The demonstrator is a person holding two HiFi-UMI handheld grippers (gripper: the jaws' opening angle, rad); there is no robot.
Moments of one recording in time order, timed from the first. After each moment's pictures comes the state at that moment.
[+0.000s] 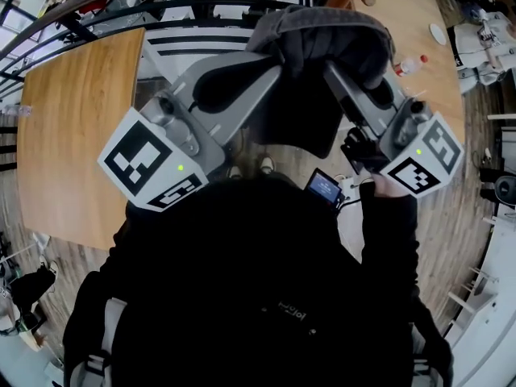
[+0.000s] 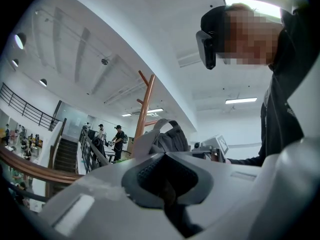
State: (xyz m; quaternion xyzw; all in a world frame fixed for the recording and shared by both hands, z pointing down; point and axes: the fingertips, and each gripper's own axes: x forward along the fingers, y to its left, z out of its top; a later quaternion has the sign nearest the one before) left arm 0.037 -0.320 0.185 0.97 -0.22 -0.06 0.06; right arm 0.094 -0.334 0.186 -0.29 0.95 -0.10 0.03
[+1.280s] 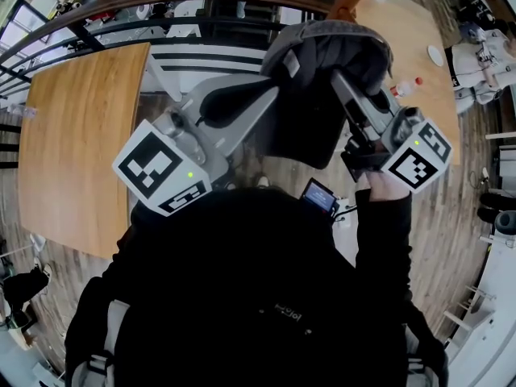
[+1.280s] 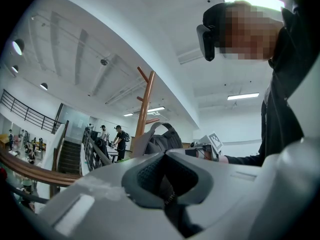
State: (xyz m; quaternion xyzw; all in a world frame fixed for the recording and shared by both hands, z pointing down) left arm 0.025 -0.304 0.181 0.97 -0.23 -0.06 0.04; right arm 0.108 -0.342 0.183 -0.31 0.94 -0.15 0.06
